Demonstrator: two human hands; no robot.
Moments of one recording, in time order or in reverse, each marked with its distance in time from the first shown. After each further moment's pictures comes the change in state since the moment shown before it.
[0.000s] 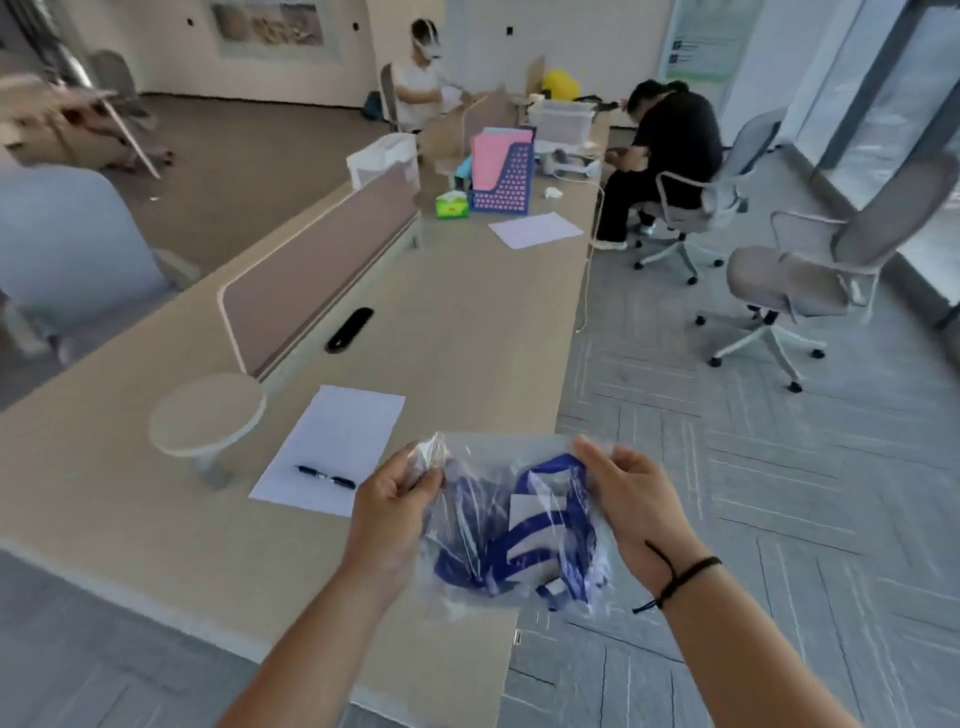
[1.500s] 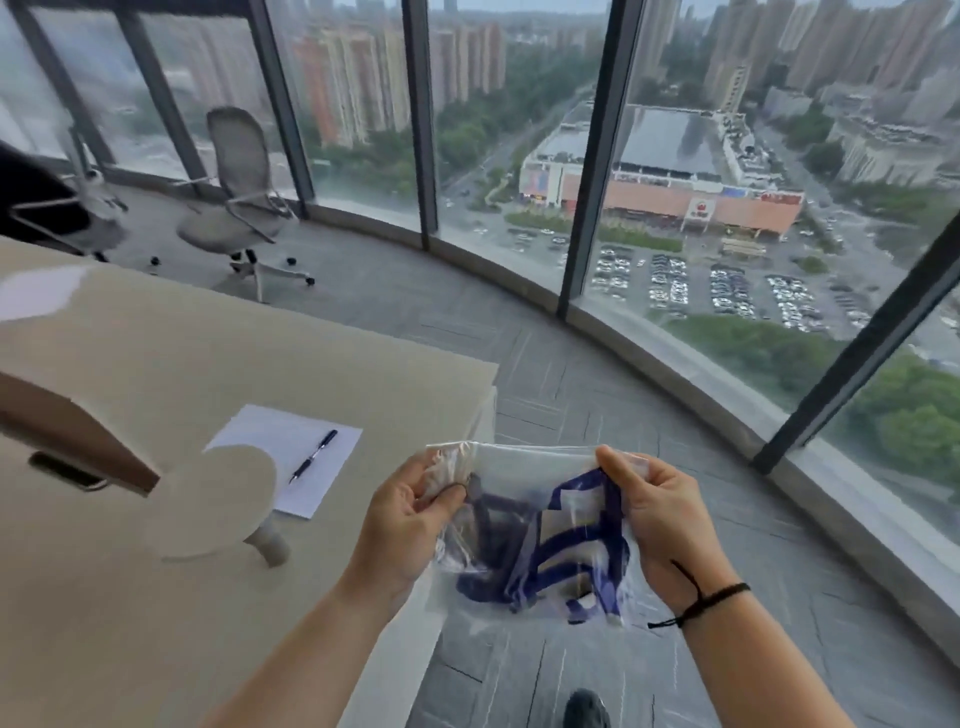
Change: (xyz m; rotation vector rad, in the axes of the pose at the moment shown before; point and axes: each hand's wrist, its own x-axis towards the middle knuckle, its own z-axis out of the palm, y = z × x) left_hand 0.104 0.070 -0.554 0.174 -1.652 -0.037; right_hand -0.355 0.186 0.698 0.463 1.508 -0.202
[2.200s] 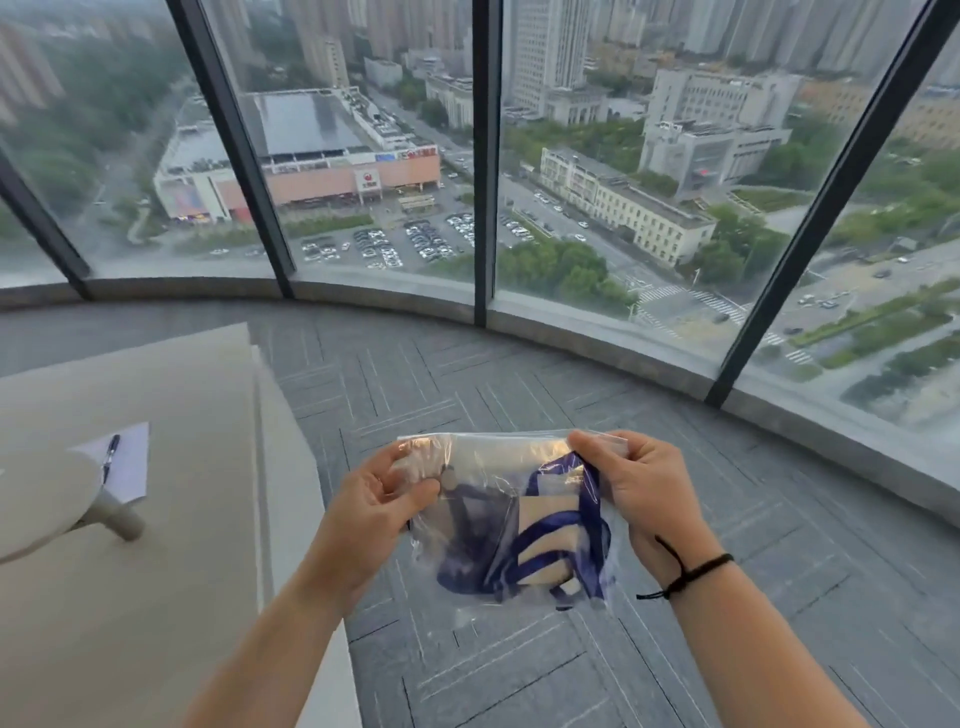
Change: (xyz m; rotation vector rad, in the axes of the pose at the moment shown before) left_hand -0.348 0.012 -0.045 0.063 -0.812 -0.075; right_hand -0.504 0.116 -0.078 0.163 0.651 -0.140
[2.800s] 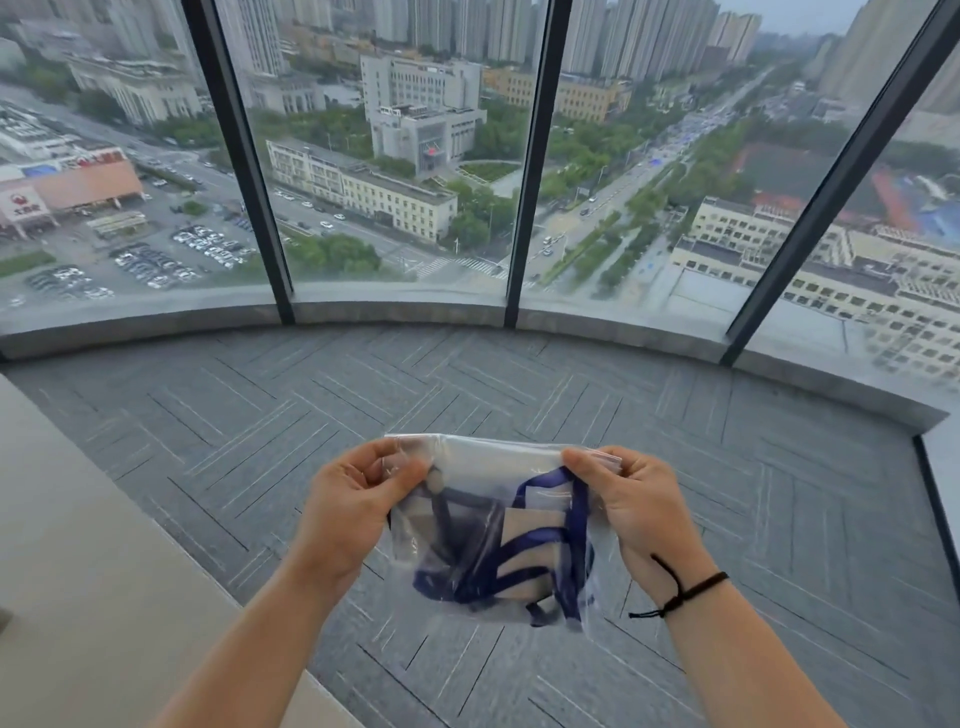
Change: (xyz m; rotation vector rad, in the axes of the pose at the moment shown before) left_hand -0.140 0.001 -0.085 -0.069 -0.489 -0.056; right_hand -0.301 0.070 0.063 0.083 0.514 -0.074
